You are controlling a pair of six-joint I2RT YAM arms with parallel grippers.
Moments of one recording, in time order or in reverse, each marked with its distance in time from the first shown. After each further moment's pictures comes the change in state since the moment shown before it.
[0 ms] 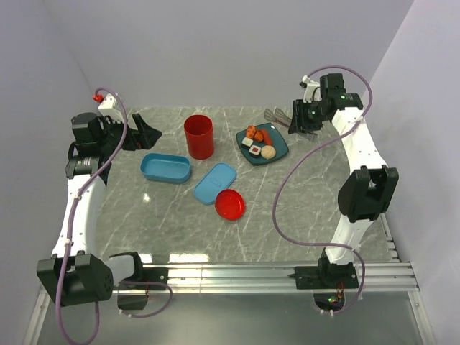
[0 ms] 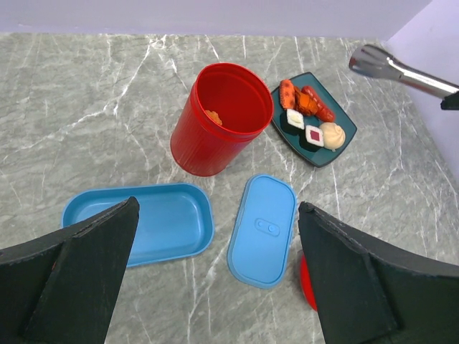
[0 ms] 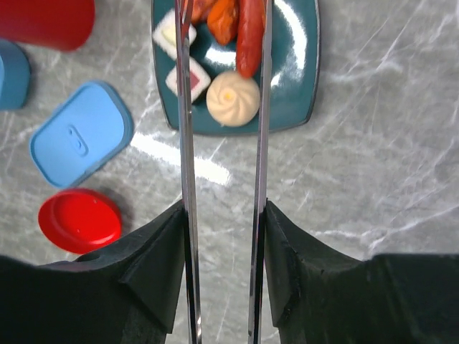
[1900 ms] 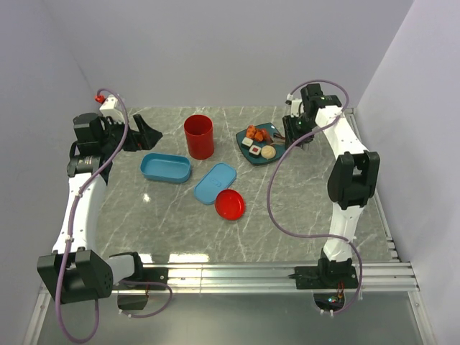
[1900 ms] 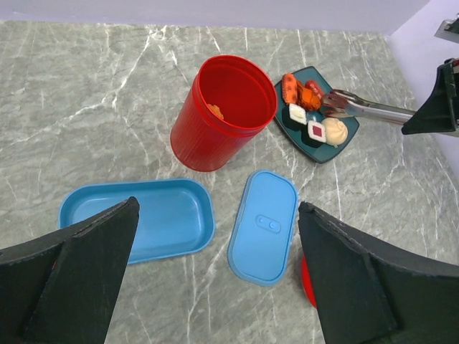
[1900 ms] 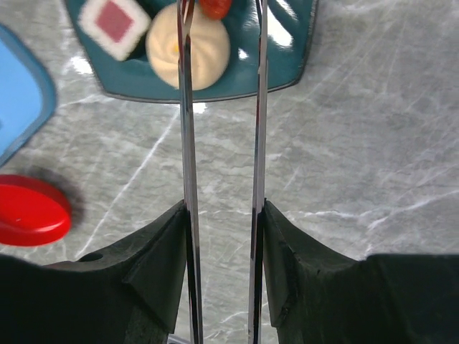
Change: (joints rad) left arm 0.000 0.016 -0.009 0.002 0.002 0.000; right arm 0.056 0.180 0.043 -0.134 0.141 -0.051
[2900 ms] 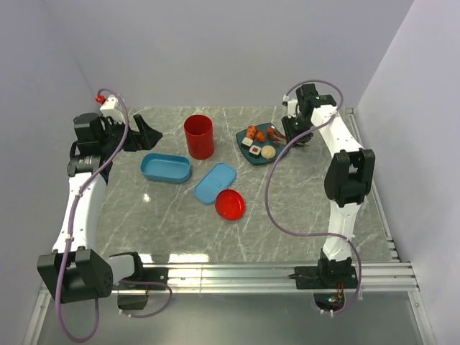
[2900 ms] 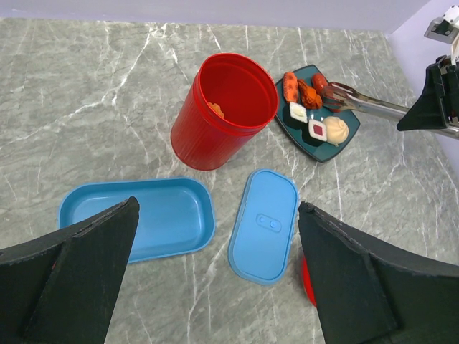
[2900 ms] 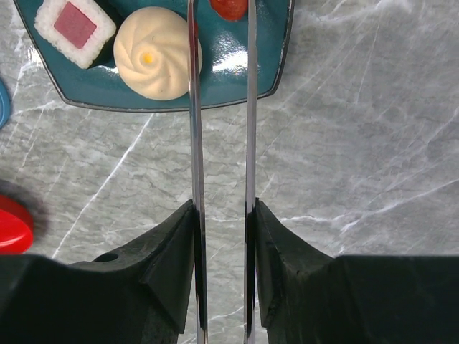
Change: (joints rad) left arm 0.000 0.006 0.000 -0.002 0.000 0.002; right arm 0.024 0.050 0.038 -0.003 0.098 -0.043
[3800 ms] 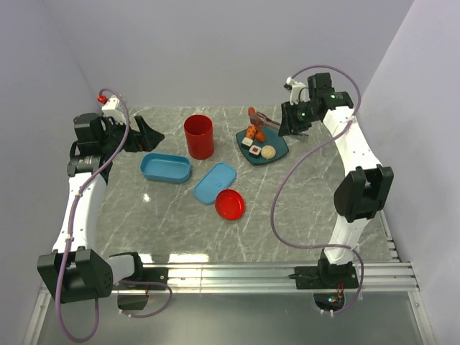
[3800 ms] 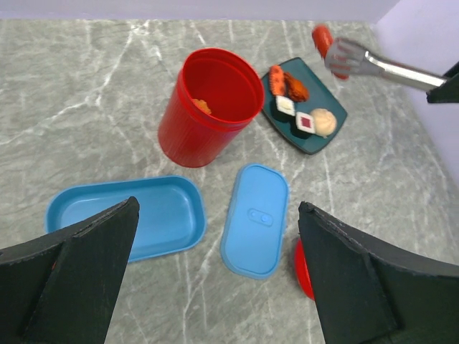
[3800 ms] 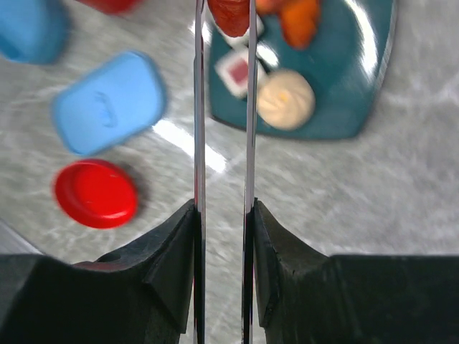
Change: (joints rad) left arm 0.001 0.000 0.000 -0.006 0.042 0.013; right arm -0.002 -0.197 -0.048 0.068 -0.272 -0.001
